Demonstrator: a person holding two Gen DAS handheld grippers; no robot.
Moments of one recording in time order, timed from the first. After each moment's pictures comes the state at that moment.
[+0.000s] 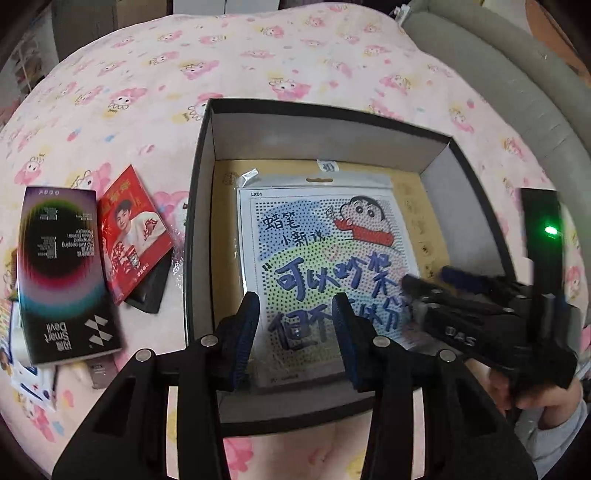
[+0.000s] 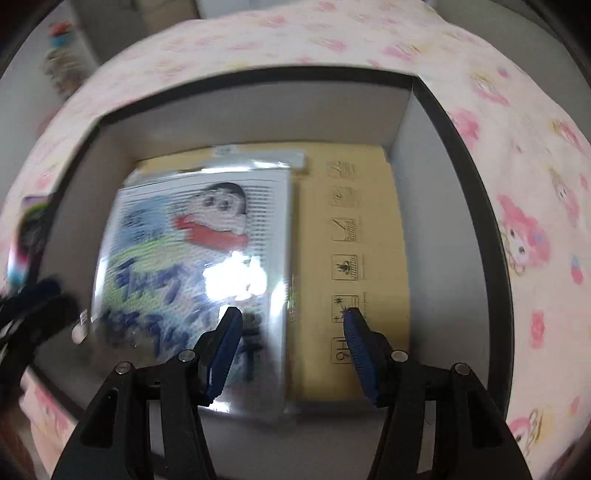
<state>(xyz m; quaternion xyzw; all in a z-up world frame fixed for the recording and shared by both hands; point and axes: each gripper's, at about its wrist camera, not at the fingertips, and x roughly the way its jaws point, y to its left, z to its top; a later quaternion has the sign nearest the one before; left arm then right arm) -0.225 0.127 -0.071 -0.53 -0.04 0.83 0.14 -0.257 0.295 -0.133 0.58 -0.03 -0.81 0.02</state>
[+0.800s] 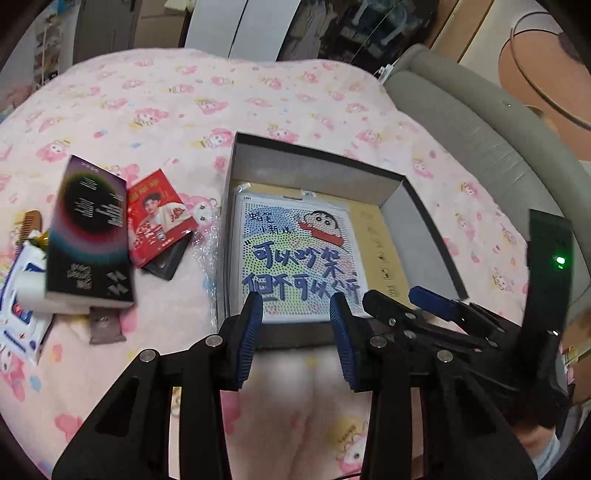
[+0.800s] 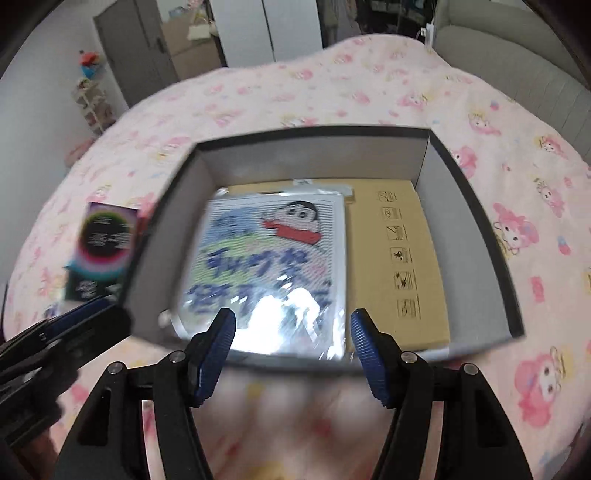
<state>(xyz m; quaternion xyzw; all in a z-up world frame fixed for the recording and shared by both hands) -0.139 0.079 -0.040 -0.45 -0.11 0.87 0.17 -0.138 0.243 -0.057 0.47 -0.05 -0.88 0.05</state>
